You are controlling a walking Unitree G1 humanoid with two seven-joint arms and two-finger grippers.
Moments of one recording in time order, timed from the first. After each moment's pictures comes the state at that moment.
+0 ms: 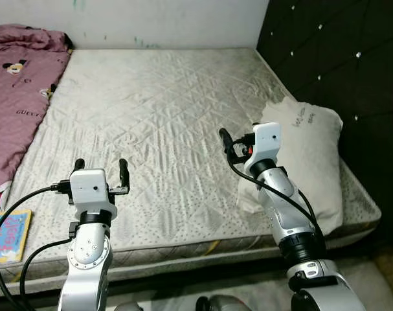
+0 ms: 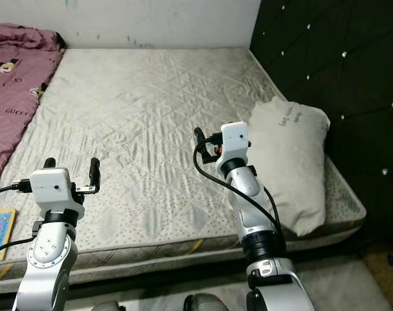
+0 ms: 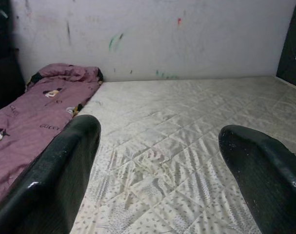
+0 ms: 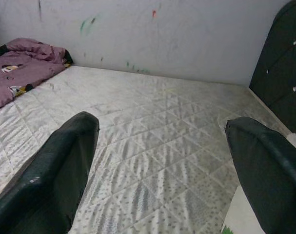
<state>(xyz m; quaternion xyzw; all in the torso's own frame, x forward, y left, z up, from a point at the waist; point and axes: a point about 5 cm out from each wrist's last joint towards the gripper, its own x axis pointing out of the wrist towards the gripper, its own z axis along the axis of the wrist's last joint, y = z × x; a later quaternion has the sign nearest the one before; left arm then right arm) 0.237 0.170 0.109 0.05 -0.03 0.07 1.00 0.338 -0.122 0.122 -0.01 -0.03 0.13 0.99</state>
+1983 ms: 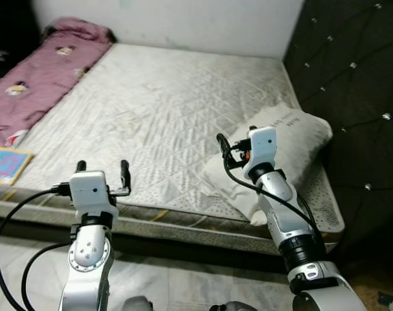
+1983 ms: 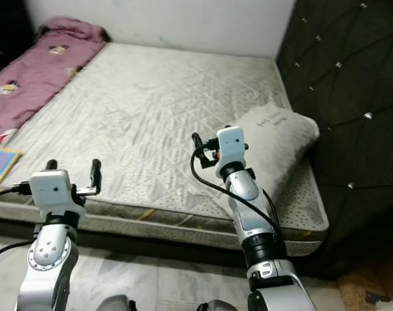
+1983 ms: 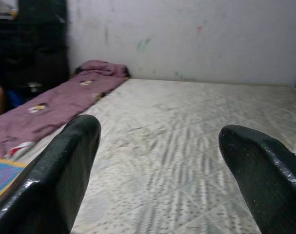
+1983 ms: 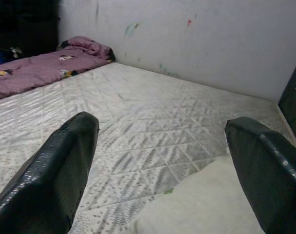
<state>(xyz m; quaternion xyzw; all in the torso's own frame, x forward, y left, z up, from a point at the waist) 0.236 0.169 0.109 0.04 -0.04 0.06 1.00 0.336 -0.119 0.115 -0.04 -0.03 0.14 0.99</state>
